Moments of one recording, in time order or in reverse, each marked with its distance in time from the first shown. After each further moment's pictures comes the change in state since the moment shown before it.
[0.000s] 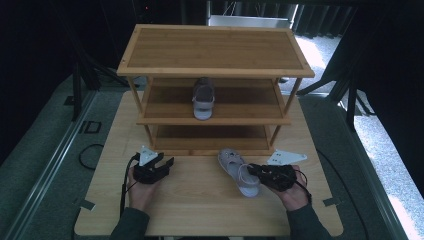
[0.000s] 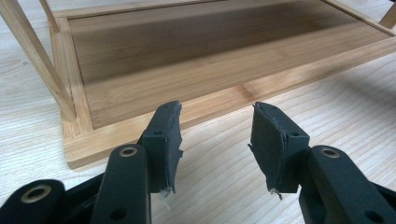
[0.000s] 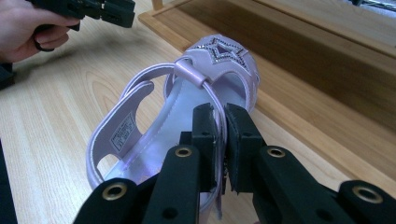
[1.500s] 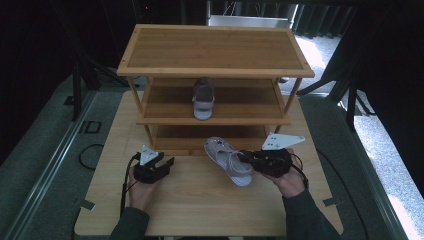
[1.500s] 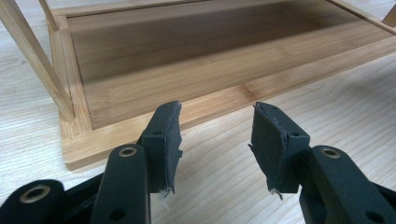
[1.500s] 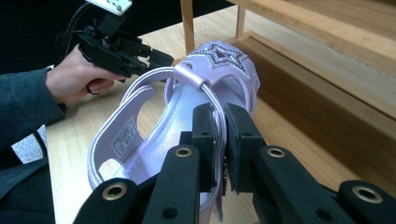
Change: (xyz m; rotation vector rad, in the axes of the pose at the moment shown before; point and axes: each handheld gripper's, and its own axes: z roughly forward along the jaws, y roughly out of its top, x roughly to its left) left arm 0.001 0.001 0.003 0.008 0.001 0.004; right arm 0.007 0.061 -0.008 -0.067 0.111 -0.064
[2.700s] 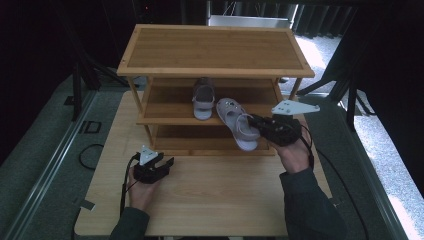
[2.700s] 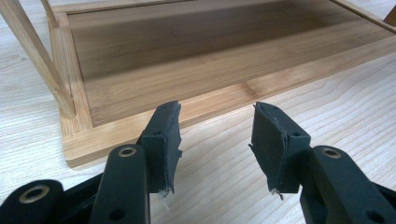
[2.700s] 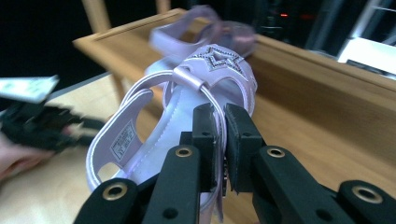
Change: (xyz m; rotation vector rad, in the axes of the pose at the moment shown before) left arm 0.001 -0.001 0.001 0.005 -0.001 -0.010; right arm -0.029 0.069 -0.020 -0.098 -0.267 0.071
